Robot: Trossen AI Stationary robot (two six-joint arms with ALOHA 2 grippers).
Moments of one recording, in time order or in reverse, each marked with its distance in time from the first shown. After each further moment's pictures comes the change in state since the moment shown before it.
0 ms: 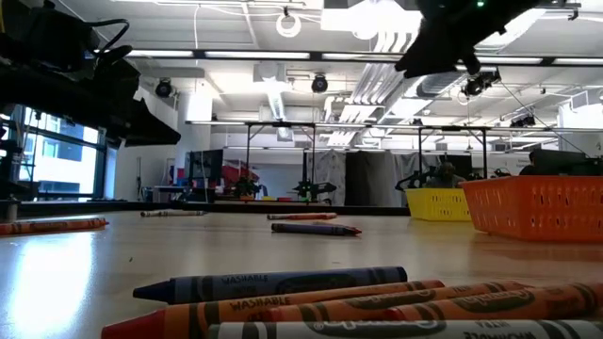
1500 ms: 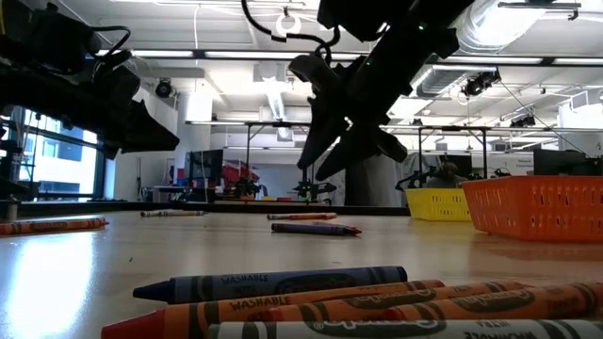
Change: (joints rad) left arm 0.000 0.000 0.000 -0.045 0.019 -0.171; right arm 0.121 0.818 0.377 -0.004 -0.430 0.540
